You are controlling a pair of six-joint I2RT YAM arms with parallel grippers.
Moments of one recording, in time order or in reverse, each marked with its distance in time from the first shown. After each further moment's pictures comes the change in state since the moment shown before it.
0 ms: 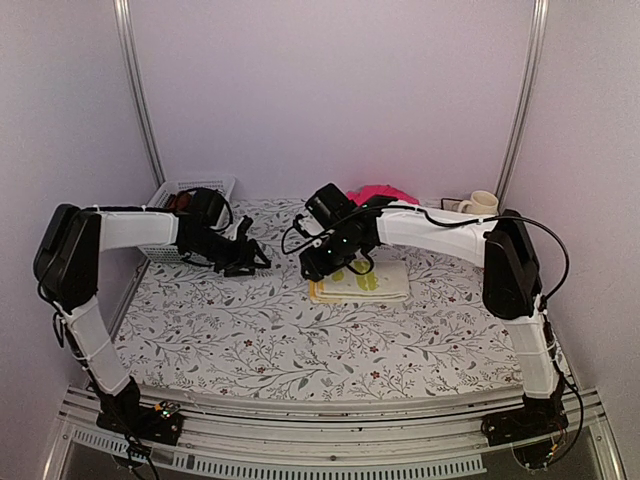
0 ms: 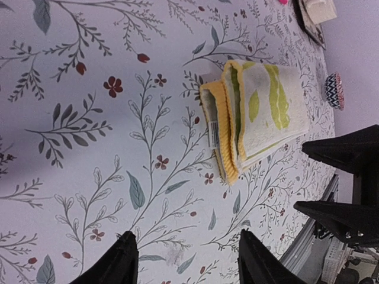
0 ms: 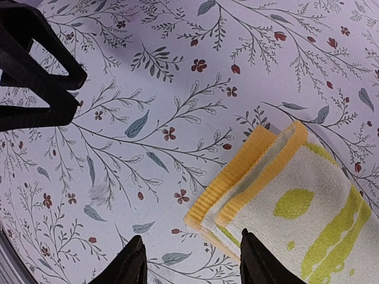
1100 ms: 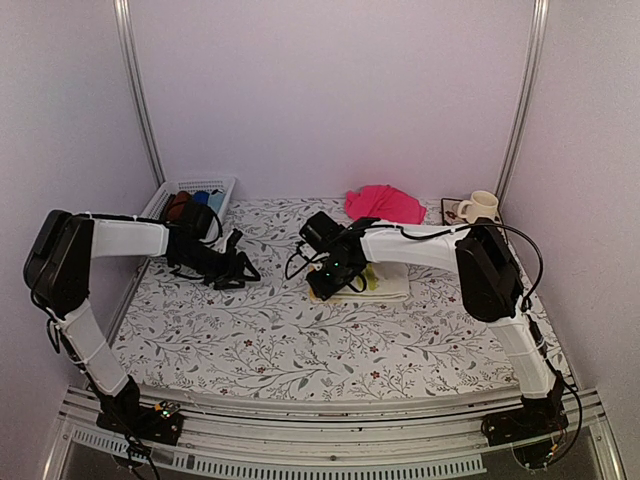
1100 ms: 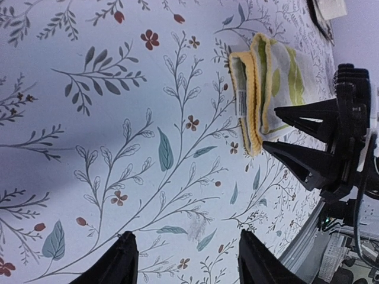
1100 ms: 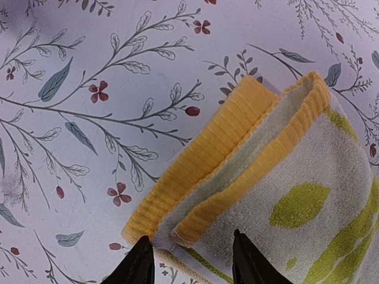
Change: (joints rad) left arm 0.047 -0.078 -0.160 0.027 0.020 0.015; right arm 0.027 0.131 -0.002 -0.021 0.150 -0.070
